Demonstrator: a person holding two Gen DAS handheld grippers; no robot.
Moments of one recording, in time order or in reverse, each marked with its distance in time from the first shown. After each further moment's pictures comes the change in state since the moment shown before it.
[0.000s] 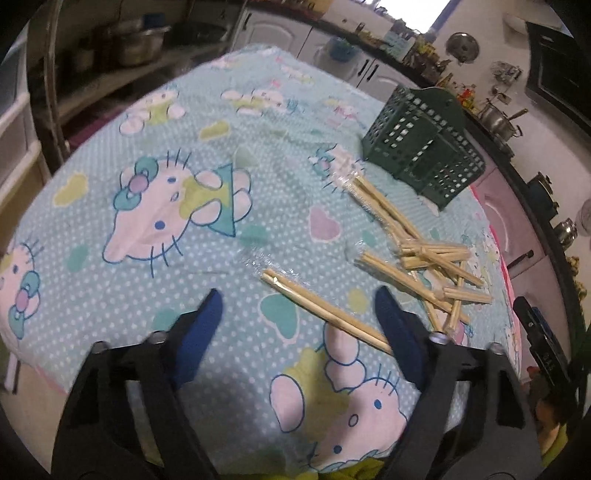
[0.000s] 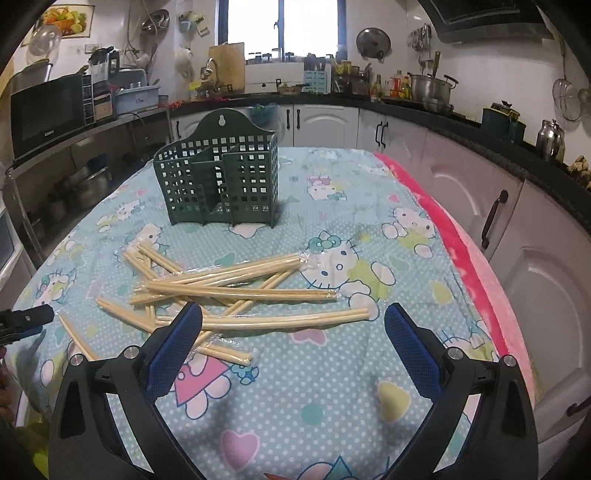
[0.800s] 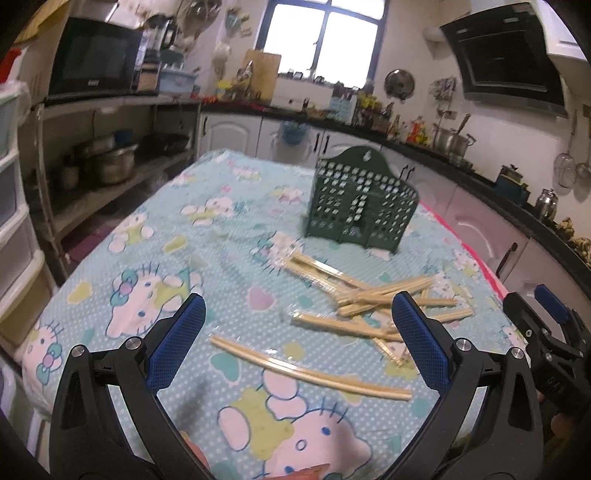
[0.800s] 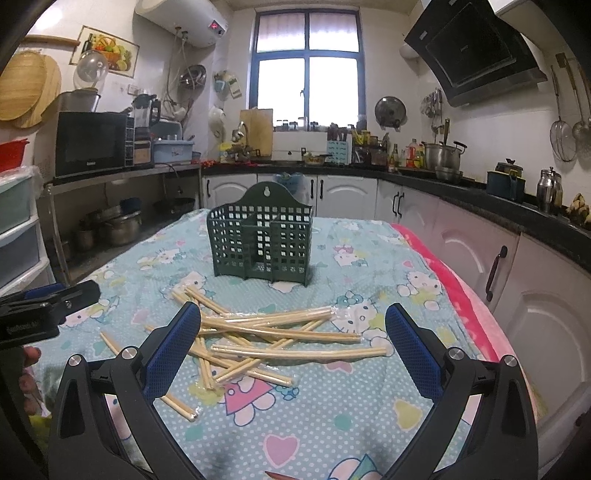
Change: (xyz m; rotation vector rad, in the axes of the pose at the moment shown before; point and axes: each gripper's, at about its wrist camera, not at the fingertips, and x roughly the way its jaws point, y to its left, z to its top) left arm -0.050 -0.067 -0.024 0.264 -0.378 0.023; right arm -0.061 0.027 -0.018 -0.063 -0.292 0.055
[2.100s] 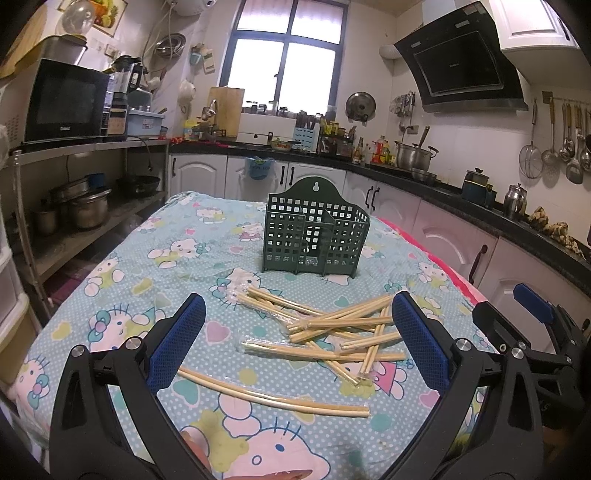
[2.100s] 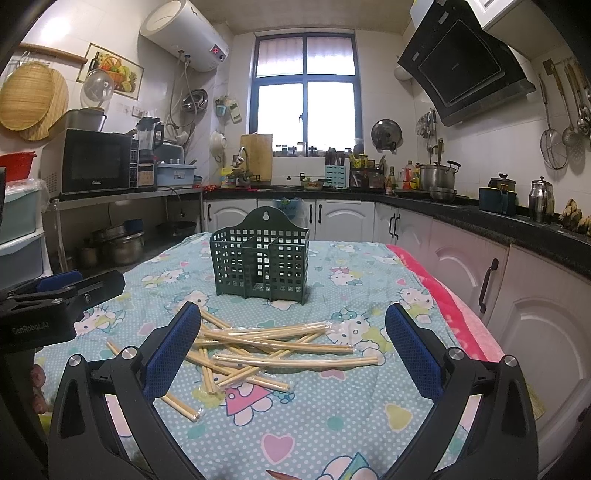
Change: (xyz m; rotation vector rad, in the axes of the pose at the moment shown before) left arm -0.018 -0.044 0.002 0.117 -0.150 -0.090; right arm -0.033 -0.009 -0.003 0.011 -0.120 0.012
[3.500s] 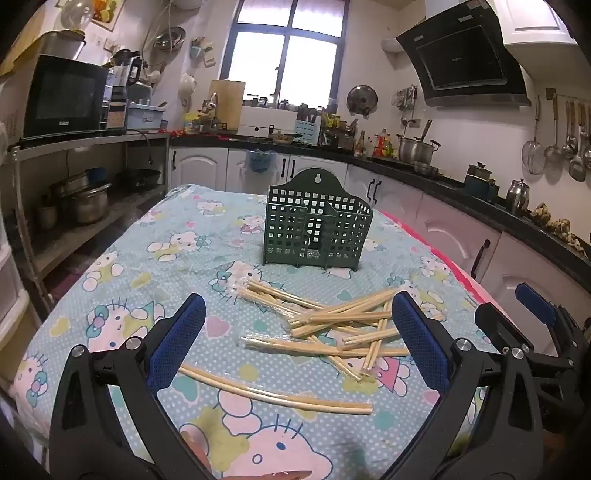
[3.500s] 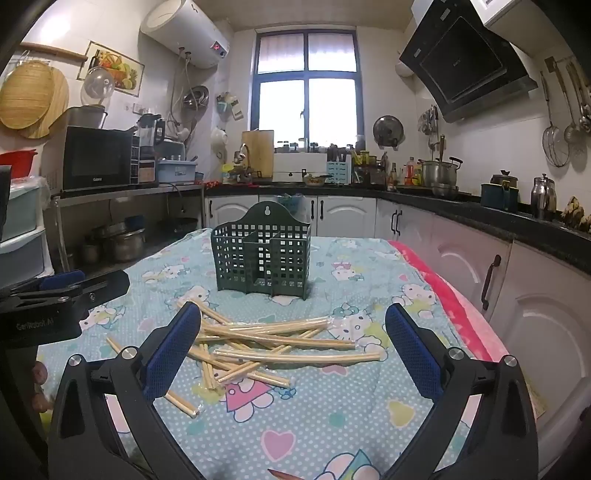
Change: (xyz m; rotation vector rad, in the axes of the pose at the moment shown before) left arm 0.004 -0.001 -0.008 -0.001 0.016 0.000; right arm 0.006 0.003 -0.007 -0.005 0.010 -0.007
